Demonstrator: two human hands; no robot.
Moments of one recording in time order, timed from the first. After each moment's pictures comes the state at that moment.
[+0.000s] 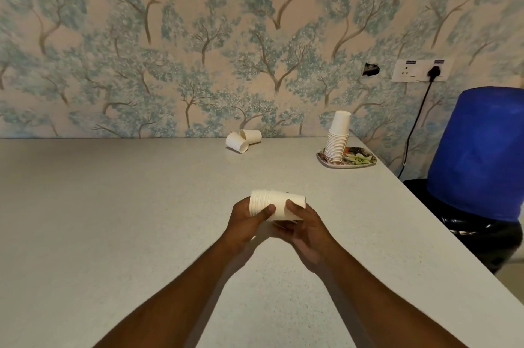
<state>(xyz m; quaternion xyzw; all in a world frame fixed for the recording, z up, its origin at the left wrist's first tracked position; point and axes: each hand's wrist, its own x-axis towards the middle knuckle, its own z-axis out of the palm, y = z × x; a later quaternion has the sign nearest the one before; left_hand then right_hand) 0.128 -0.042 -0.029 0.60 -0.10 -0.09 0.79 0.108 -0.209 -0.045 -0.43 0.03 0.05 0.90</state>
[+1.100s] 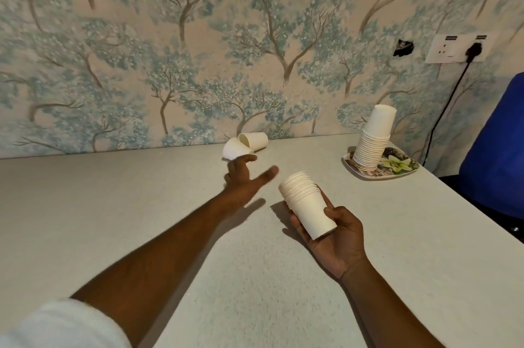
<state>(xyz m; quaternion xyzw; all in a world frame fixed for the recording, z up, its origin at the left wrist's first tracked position) 0.409 -0.009 -0.023 0.83 -0.12 -0.07 0.54 0.266 -0.188 -0.066 -0.21 0.02 0.04 0.98</state>
